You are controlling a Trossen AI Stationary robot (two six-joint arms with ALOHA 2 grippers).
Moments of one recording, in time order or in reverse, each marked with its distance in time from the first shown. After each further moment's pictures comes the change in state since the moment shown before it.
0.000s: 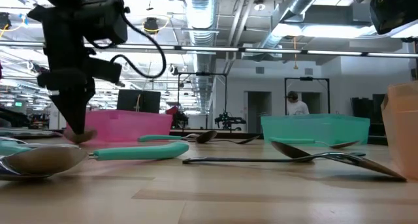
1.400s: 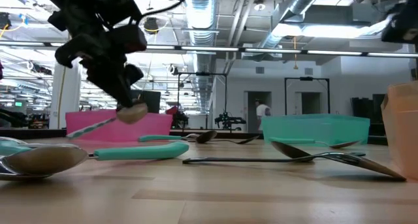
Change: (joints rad) left arm 0.116 -0.069 0.001 0.374 0.218 0.596; right arm -0.043 -0.059 0.014 0.263 -0.052 -0.340
